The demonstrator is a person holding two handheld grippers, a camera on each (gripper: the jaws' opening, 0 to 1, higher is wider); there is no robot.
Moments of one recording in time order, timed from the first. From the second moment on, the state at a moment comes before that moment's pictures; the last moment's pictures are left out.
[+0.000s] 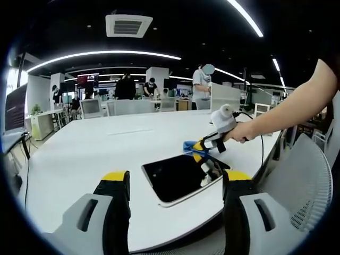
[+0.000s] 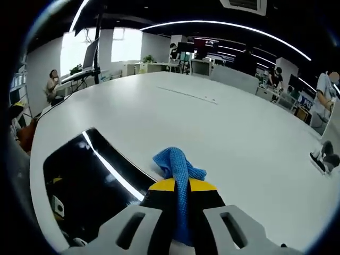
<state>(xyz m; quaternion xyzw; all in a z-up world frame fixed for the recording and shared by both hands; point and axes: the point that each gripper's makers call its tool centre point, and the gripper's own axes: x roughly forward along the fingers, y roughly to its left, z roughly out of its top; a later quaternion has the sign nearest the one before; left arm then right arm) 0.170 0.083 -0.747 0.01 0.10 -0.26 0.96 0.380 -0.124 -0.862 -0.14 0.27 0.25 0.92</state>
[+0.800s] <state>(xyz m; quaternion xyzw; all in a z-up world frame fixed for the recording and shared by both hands) 0.169 0.083 -0.750 0.01 0.11 -0.26 0.96 0.366 -0.115 -0.845 -0.21 0.23 0.25 0.92</state>
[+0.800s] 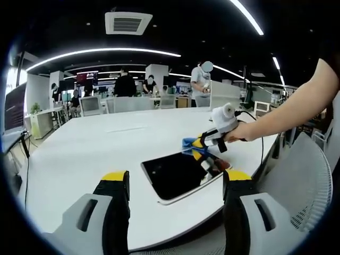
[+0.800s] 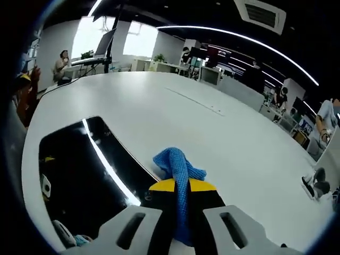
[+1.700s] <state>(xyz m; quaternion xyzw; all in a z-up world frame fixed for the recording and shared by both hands) 0.167 0.083 -0.749 0.01 0.11 -0.27 0.96 0.336 -0.176 -0.823 -0.09 0.27 0.17 0.94</state>
